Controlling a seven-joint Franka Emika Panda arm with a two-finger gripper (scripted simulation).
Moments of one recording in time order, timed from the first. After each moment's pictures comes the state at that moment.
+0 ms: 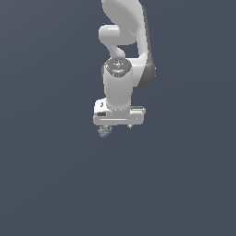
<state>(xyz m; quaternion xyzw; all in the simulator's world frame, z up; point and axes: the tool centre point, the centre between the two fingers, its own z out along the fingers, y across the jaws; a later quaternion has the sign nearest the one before) 0.000 0.002 0.161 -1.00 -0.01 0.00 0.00</state>
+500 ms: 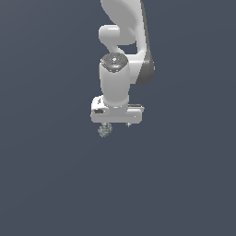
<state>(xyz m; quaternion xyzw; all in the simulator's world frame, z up) -0.001 -0.005 0.173 -1.00 0.01 0.00 0.01</state>
